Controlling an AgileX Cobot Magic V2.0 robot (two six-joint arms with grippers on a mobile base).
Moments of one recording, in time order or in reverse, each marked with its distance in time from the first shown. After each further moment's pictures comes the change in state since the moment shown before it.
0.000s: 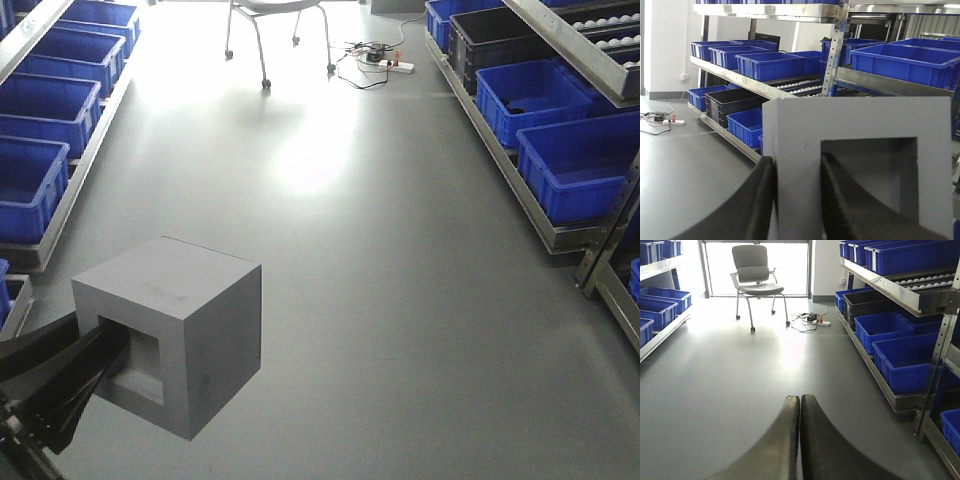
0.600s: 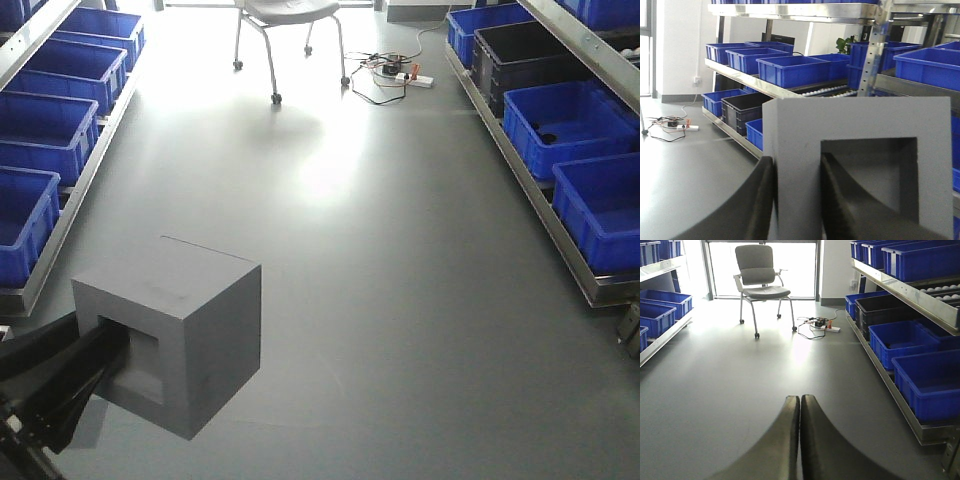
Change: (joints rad) left arm 0.000 0.000 0.000 0.000 0.000 0.000; right arm 0.000 0.000 0.000 0.000 0.000 0.000
